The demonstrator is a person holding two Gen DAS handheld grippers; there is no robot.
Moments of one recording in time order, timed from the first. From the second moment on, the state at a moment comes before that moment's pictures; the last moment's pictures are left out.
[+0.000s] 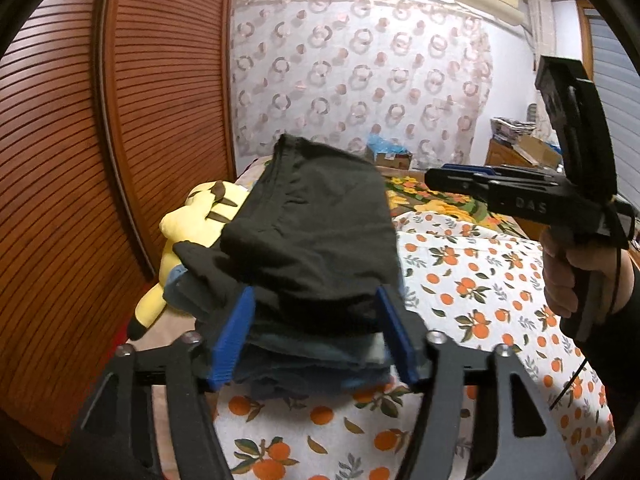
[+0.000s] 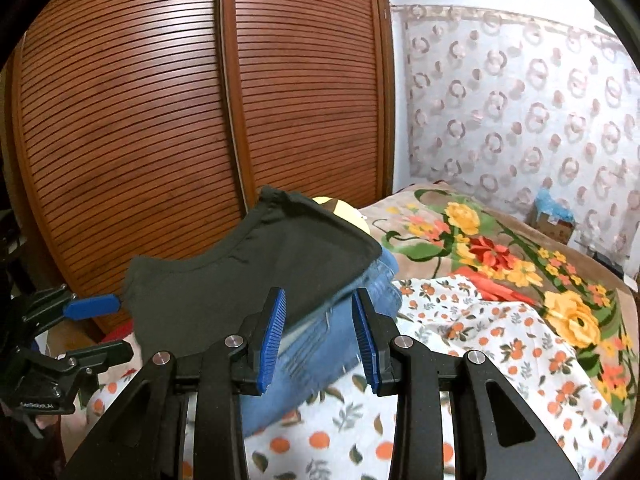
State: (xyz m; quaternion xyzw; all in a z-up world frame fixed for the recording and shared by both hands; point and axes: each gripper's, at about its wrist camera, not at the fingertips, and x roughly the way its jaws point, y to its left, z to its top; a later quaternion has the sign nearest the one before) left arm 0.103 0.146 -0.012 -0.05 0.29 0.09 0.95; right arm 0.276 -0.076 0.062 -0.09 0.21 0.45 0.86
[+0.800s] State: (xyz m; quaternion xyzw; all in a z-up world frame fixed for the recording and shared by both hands) left arm 0.075 0.084 -0.005 -0.02 0.26 0.03 0.96; right arm 0.156 -0.152 0.052 -0.05 0.21 0.36 0.91
